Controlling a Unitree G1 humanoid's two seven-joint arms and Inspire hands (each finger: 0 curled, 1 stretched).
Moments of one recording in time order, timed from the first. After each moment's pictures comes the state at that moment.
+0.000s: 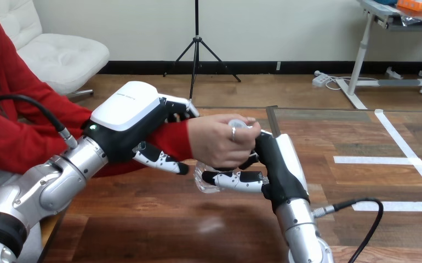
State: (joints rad) left arm -0.67 0.61 -0.41 0.91 0.72 -0.90 0.31; right arm -0.22 -0.02 0.18 0.44 -0.38 -0.21 -0.17
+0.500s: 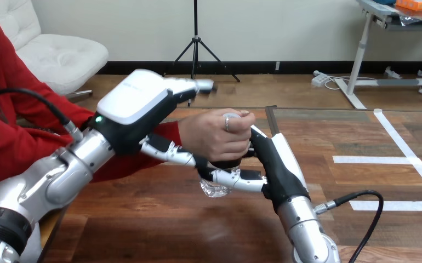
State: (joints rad) left arm -0.67 0.61 -0.40 0.79 0.73 -0.85 0.34; right arm -0.21 -0.05 0.18 0.40 -0.36 -0.19 -0.11
